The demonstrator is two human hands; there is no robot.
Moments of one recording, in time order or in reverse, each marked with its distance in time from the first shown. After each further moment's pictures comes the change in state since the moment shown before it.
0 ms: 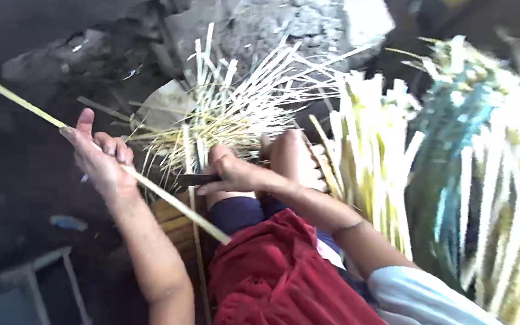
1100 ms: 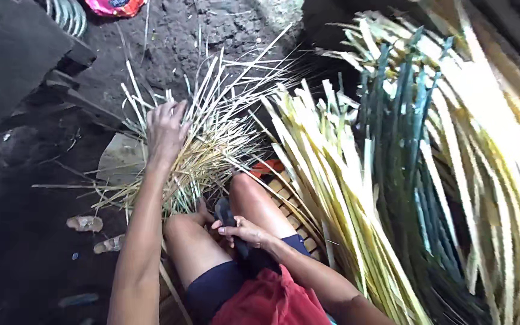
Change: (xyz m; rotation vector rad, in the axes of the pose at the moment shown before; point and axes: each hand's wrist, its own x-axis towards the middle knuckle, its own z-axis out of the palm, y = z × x) left_hand 0.130 -0.154 0.340 1.224 -0.979 0.698; right_hand -0.088 0.181 0.003 1.307 0.379 0.483
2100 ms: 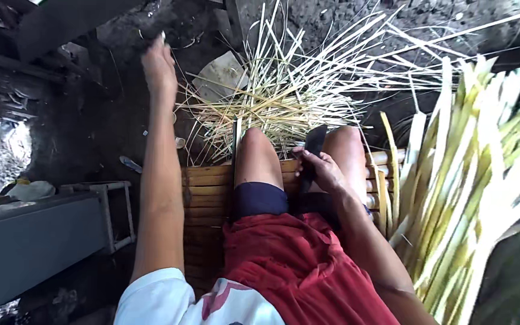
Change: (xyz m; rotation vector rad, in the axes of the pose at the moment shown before) left_hand -0.284 -0.092 -0.156 -0.033 0.357 -0.910; right_hand -0.022 -0.028 0.024 -0.411 0.028 -0.117
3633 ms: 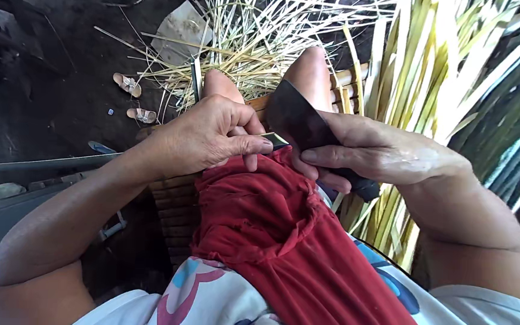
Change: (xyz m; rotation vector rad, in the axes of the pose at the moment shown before) left_hand -0.278 0.126 -0.050 -0.579 -1.172 0.384; right_hand -0.200 -0.125 0.034 -0.314 -0.660 -0.128
